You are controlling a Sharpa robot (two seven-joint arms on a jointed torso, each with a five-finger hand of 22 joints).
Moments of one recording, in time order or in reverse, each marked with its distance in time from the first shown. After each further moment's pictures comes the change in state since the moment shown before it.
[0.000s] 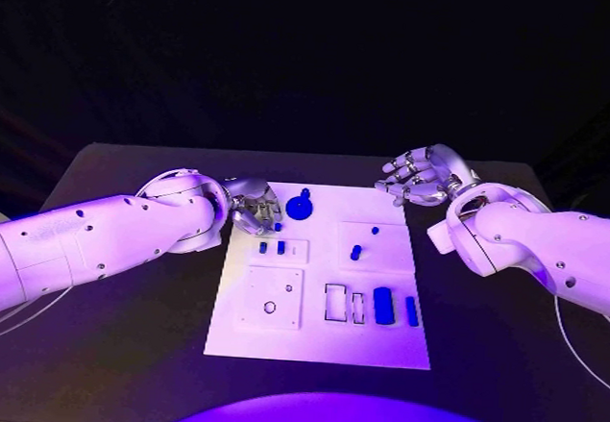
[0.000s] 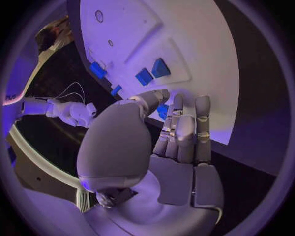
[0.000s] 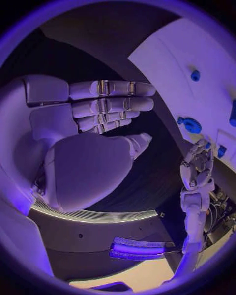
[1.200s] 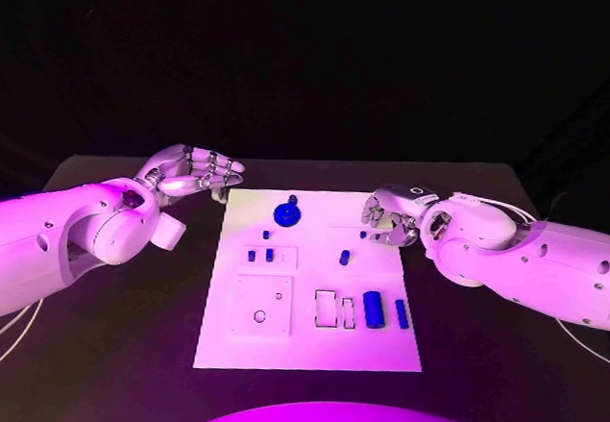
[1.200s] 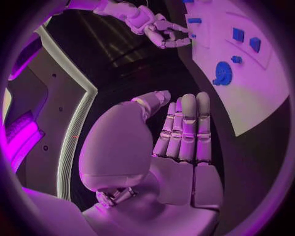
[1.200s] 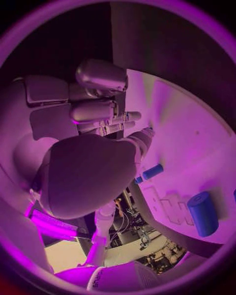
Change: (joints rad) left arm 0.001 -0.220 0.040 0.124 0.964 -0.098 0.379; left_hand 0.006 0.037 -0.042 -0.011 0.000 0.053 0.045 0.025 0.000 -0.108 0.057 0.019 0.016 -0.263 0.041 -0.275 -0.463 0.000 -0.091 0.037 -0.131 -0.099; right arm -0.040 0.044 -0.005 -0.049 -0.800 0.372 -0.151; right_hand -0.006 -0.121 0.241 -0.008 -0.118 0.130 -0.049 -0.083 0.014 0.175 -0.034 -0.247 -0.079 0.117 -0.040 1.065 0.511 -0.078 0.157 -0.053 1.027 0.898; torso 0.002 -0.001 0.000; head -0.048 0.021
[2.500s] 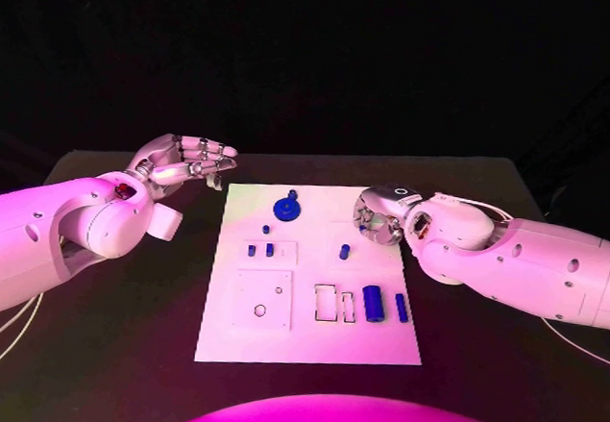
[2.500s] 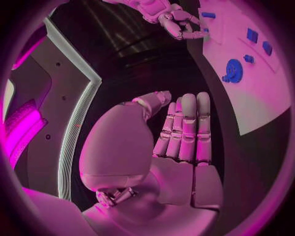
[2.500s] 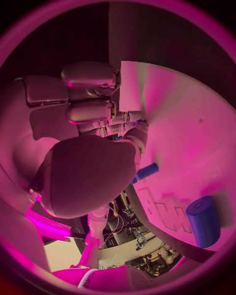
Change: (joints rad) left arm 0.000 -0.016 0.000 0.009 0.100 -0.011 0.043; left_hand 0.009 0.009 -0.004 -0.004 0.000 0.000 0.000 0.000 -0.002 0.000 0.000 0.013 0.002 0.000 0.000 -0.008 -0.005 0.000 0.000 0.000 0.000 -0.003; right arm -0.031 0.068 0.003 -0.040 -0.047 0.010 -0.035; right_hand 0.004 0.068 0.216 -0.087 0.058 0.092 -0.017 0.043 0.067 0.088 -0.013 -0.002 0.009 -0.002 -0.009 0.050 -0.001 -0.031 0.004 -0.004 0.184 0.058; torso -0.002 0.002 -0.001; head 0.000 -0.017
